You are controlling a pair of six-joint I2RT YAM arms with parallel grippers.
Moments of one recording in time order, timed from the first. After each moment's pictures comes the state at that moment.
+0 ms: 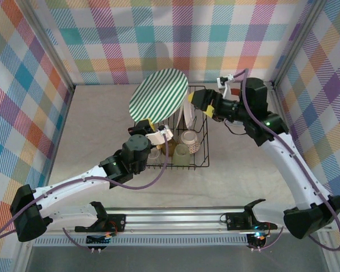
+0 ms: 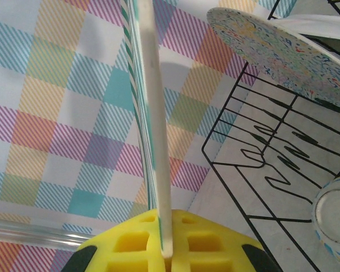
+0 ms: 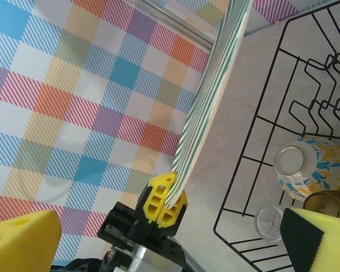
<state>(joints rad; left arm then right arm) -0.97 1.10 0.82 0.13 -0.85 1.02 0.43 1.23 1.40 -0.48 -0.63 0.83</state>
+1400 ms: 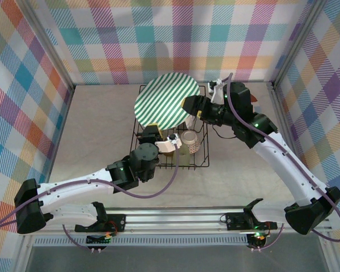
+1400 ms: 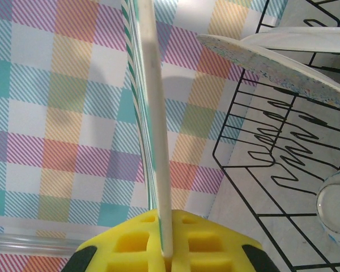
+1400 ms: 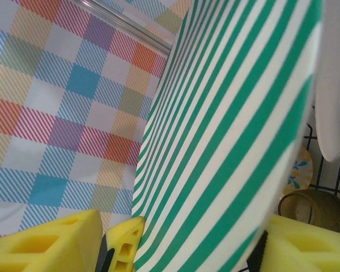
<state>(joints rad) -1.13 1.14 0.85 0.16 -1.01 1.16 0.58 1.26 1.41 -0.53 -0.34 0.84</state>
